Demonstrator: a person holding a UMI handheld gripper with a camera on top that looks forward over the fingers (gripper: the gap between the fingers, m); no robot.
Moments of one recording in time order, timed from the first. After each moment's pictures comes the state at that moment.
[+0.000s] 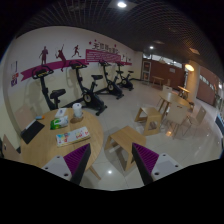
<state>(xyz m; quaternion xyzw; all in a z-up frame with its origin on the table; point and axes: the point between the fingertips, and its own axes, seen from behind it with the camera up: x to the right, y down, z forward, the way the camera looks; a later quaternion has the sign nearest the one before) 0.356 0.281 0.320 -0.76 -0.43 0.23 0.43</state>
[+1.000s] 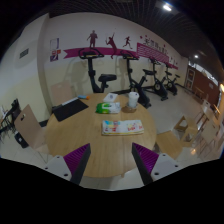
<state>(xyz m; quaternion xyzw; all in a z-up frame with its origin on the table) 0.237 0.069 0.244 -0.65 -0.61 0.31 0.34</state>
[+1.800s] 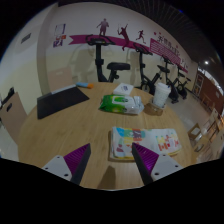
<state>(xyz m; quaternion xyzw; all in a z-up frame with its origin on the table) -0.020 0.026 0.052 -0.62 -0.65 0.30 0.33</state>
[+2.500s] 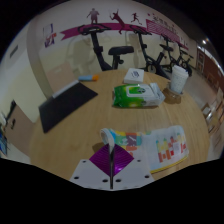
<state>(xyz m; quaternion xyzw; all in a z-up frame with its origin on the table) -0.071 -0.044 0.029 -0.68 -0.64 0.30 0.22</state>
